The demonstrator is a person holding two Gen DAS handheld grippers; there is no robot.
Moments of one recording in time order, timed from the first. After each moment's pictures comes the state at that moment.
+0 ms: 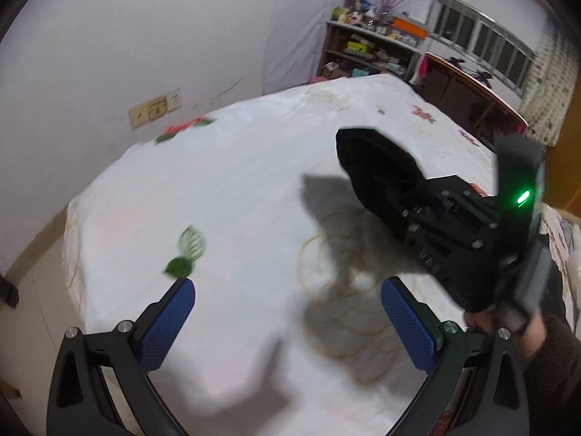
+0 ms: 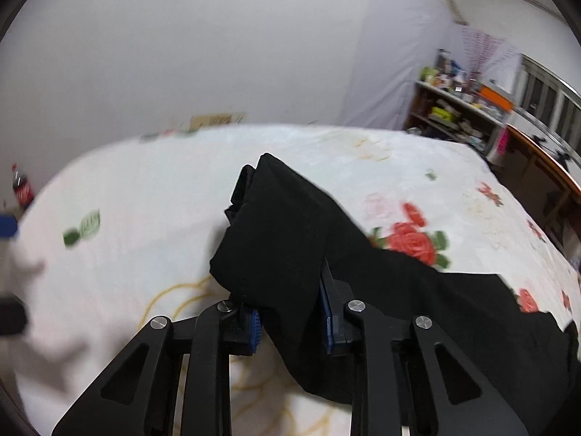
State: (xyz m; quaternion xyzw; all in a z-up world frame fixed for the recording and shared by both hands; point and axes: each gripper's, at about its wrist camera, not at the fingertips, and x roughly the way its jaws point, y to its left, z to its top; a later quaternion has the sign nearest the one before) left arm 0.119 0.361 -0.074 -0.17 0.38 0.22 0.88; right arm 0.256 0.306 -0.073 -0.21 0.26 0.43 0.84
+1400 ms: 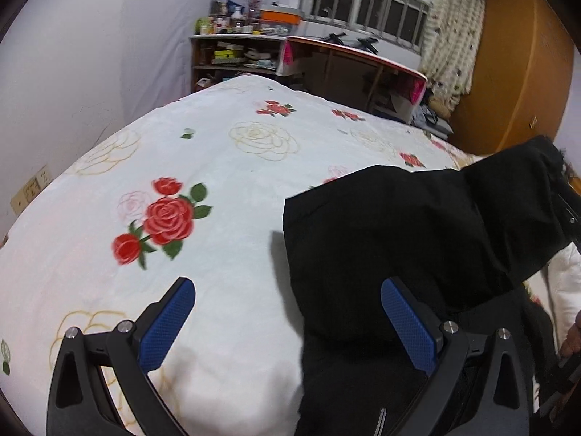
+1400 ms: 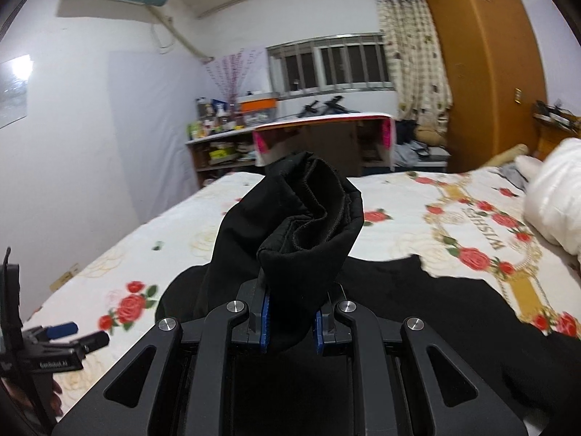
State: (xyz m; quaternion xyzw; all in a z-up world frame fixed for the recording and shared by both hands) left arm 0.333 0.149 -0.045 -0.10 0.37 0.05 0.92; right arm 0.332 -0.088 0.056 0.05 0.22 0.12 0.97
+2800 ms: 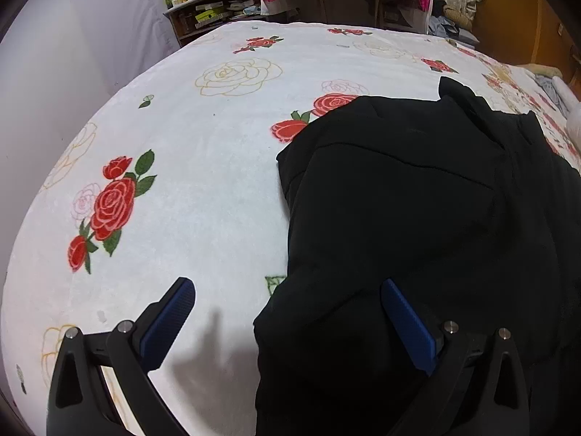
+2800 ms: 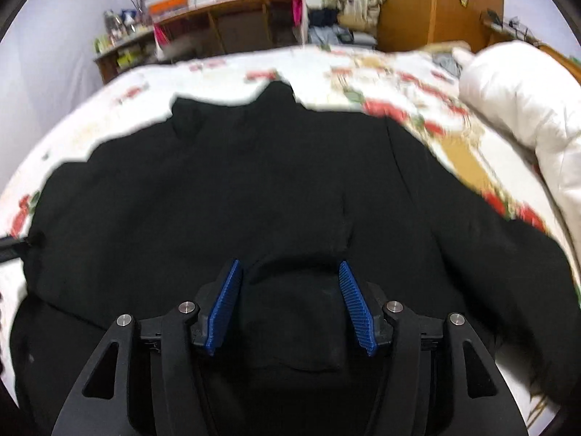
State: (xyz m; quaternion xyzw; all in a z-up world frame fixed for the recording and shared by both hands) left arm 0.429 0.065 -0.134 0.02 0.49 0.11 0.87; right arm 0.349 -0.215 -0.090 0.03 0.44 -0.02 0.90
